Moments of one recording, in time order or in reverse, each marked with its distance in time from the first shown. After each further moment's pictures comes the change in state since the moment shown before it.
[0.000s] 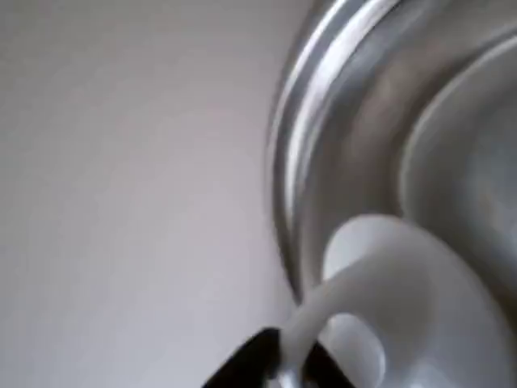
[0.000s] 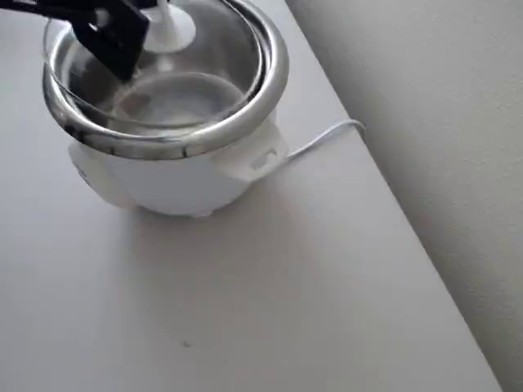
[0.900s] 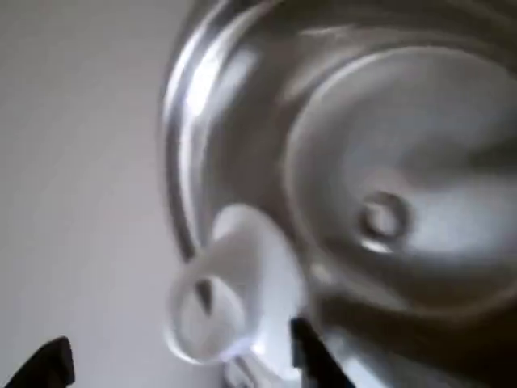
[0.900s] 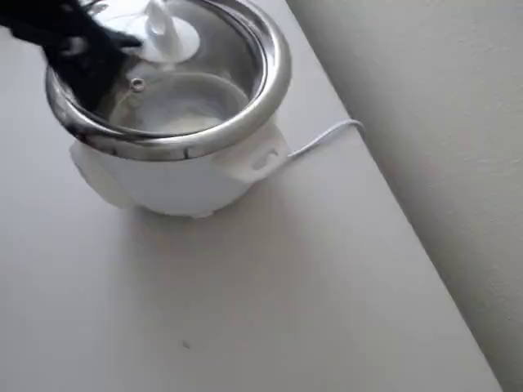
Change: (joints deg) arm 0.4 -0.1 -4.4 22.9 -2.7
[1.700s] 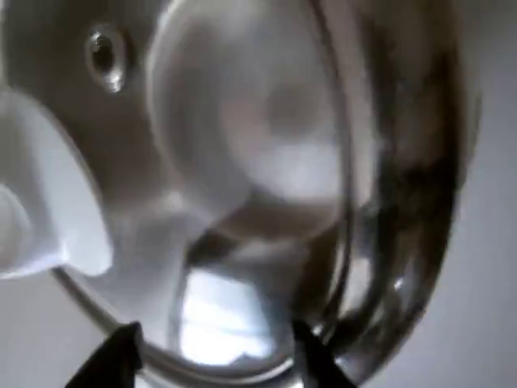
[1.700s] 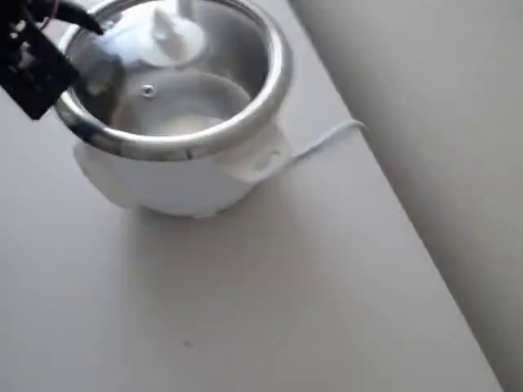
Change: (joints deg) arm -5.6 25.7 41.3 -2.6 0.1
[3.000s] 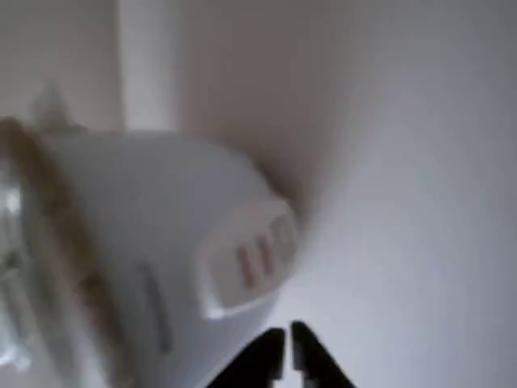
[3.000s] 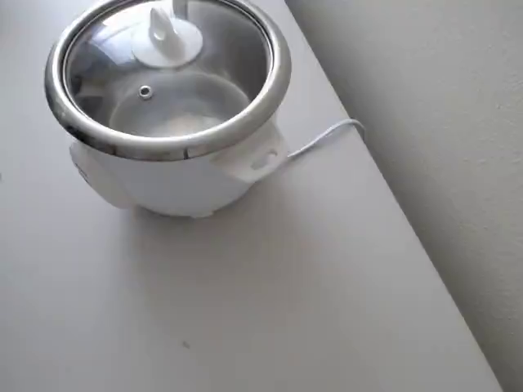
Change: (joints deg) arm 20.9 58.8 58.7 -7.5 -8.3
